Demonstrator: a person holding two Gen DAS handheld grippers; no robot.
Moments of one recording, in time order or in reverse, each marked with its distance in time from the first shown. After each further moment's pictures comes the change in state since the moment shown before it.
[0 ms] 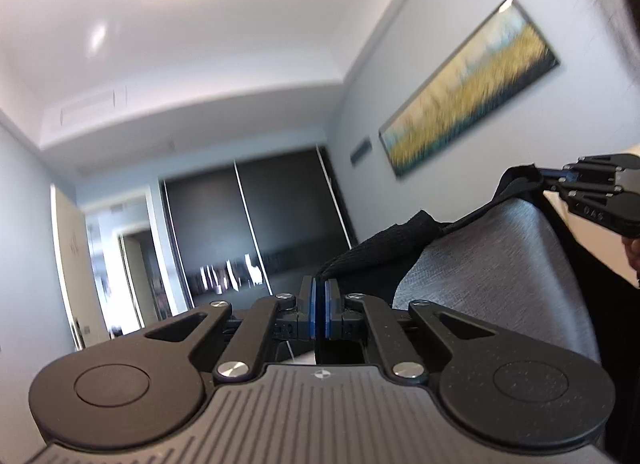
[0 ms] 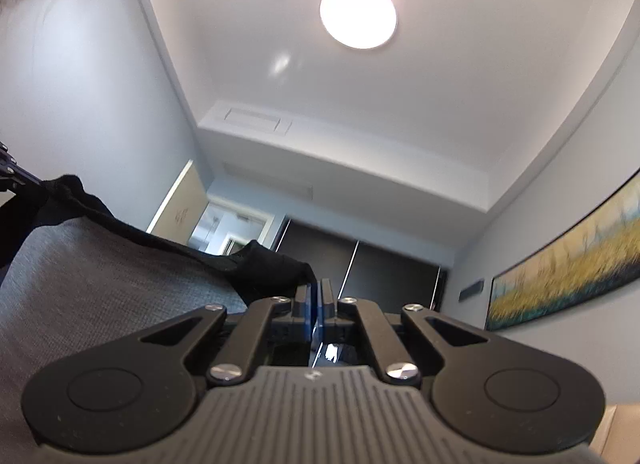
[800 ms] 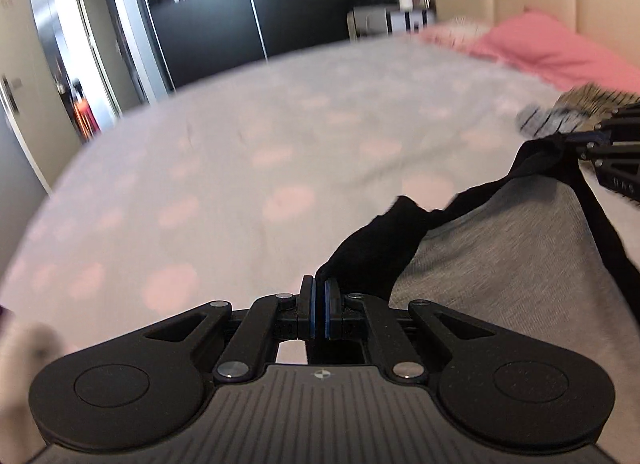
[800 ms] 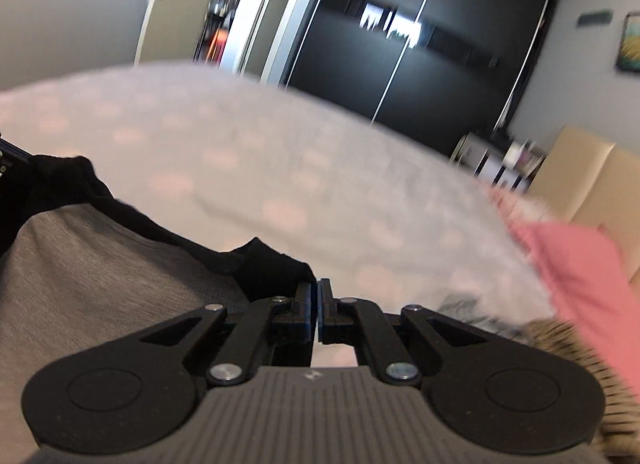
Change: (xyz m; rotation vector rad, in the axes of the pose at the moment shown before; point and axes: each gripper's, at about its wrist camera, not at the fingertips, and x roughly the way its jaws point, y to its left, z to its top) left arm 0.419 0.012 -0.401 -0.123 0.850 -0.081; right arm 0.325 0.120 -0.469 -0.010 0.953 0.221
